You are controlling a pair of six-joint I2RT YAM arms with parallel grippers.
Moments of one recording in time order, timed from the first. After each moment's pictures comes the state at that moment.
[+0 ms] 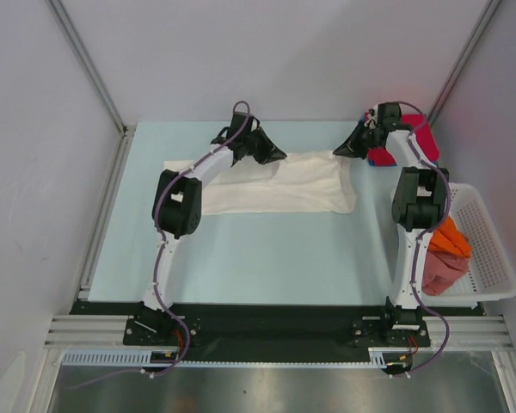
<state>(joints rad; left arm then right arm) -0.40 2.41 2.03 -0.26 0.46 -1.04 -0.04 2.33 2.02 -0.60 -0.62 0.57</state>
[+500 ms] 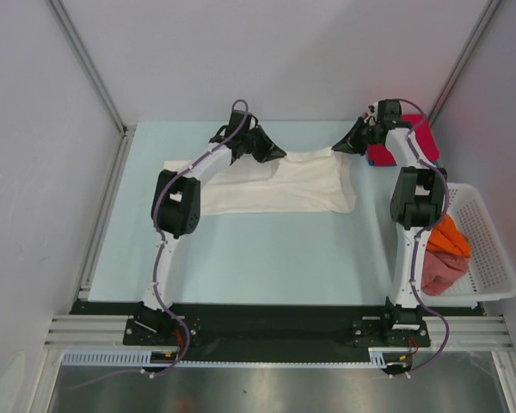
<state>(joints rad) -0.39 2.41 2.05 -0.27 0.48 -1.05 -0.04 2.38 2.11 -0.61 -0.65 0.60</state>
